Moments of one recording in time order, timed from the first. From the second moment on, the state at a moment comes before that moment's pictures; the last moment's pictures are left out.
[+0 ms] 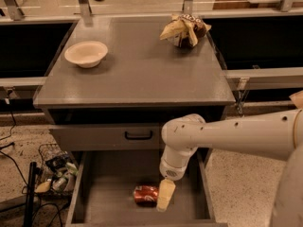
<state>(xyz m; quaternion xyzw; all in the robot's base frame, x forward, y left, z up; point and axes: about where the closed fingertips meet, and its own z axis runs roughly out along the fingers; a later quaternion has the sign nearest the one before) 0.438 -0.054 0.526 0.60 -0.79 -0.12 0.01</state>
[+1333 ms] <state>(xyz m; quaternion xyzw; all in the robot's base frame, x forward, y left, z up) 0.432 -0.070 0.484 0.62 -0.75 -0.23 0.01</state>
